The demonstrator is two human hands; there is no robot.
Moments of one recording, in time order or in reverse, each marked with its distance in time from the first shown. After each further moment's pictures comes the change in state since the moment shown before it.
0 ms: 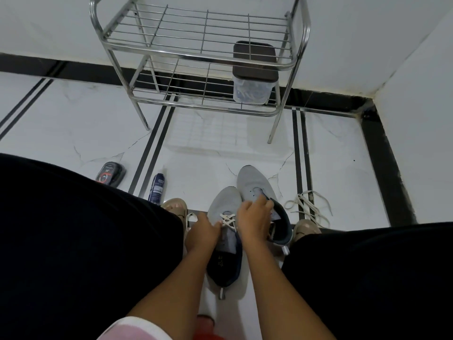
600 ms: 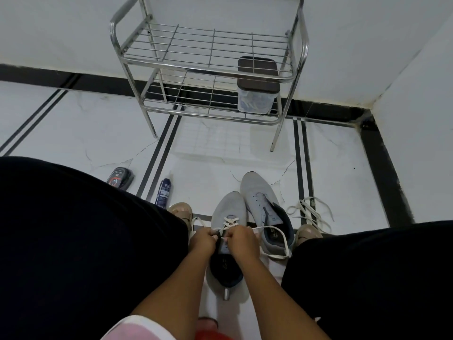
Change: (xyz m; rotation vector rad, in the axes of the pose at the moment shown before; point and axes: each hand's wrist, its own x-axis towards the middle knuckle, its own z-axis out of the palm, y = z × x) left_hand -0.002 -0.023 0.002 -0.408 -0.136 -0.026; right_hand -0.034 0.020 0.024 -0.471 -0.391 -0.274
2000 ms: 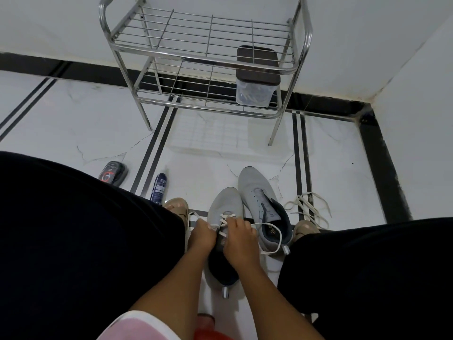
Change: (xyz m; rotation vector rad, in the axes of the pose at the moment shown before) left_hand 0.009 0.006 0.007 0.185 0.091 -0.045; right_hand -0.008 0.015 0.020 -0.108 0.237 -0.221
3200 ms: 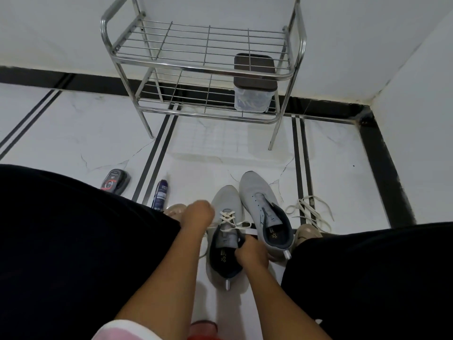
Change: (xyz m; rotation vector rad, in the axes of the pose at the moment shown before) left_hand 0.001 0.061 -0.059 0.185 0.065 0.161; right_hand 0.007 0.021 -0.001 0.337 -0.303 0.530
